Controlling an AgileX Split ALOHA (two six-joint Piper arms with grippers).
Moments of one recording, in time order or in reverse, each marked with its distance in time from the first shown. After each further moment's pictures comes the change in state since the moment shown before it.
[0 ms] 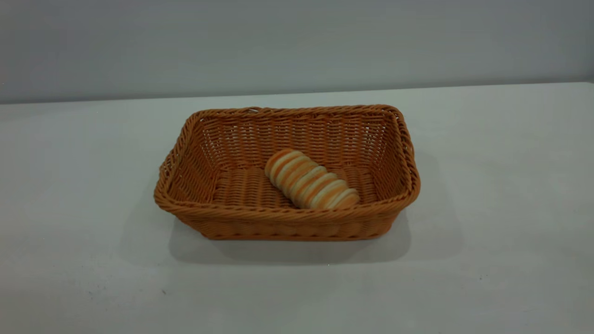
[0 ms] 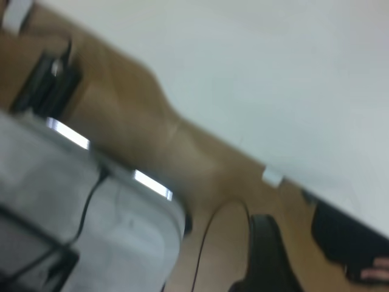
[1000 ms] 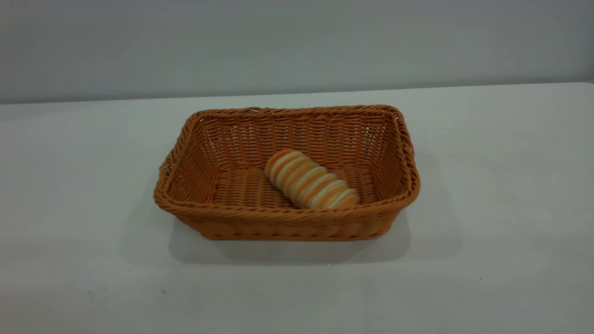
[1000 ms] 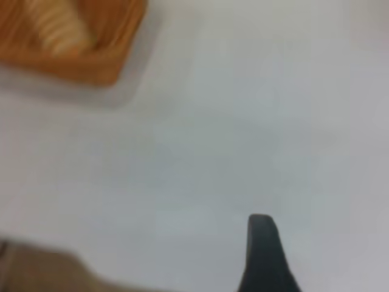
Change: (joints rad) left arm 0.229 -0.175 0.000 0.000 -0.001 0.002; right arm -0.351 -0.514 0.007 0.005 0.009 0.007
